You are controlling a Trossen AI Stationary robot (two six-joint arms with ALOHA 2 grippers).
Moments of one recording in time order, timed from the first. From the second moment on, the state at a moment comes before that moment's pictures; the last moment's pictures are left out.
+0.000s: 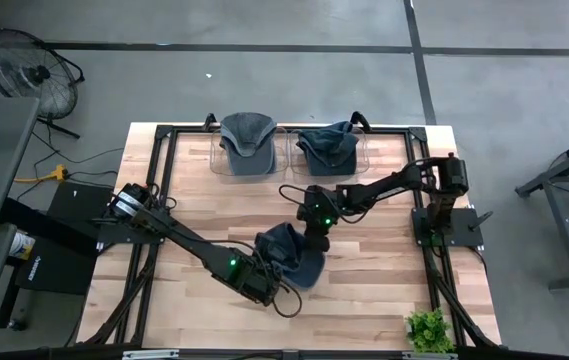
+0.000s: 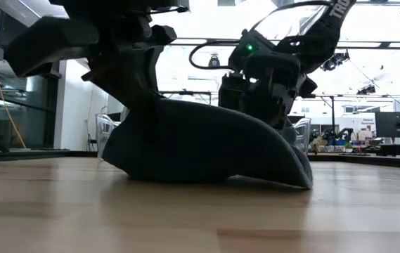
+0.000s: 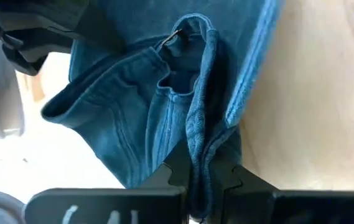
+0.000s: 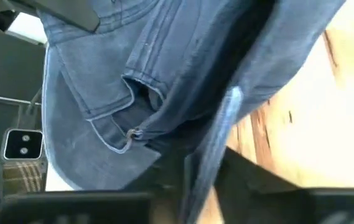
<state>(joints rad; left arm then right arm) -0.50 1.90 1.37 -0.70 -0.53 -0.05 -0.08 1.85 0.87 0.17 -0.60 0.43</state>
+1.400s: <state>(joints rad) -0.70 1.90 1.62 -1.34 -0.67 -1.19 -0.08 1.69 0.87 0.01 -0.43 0.24</state>
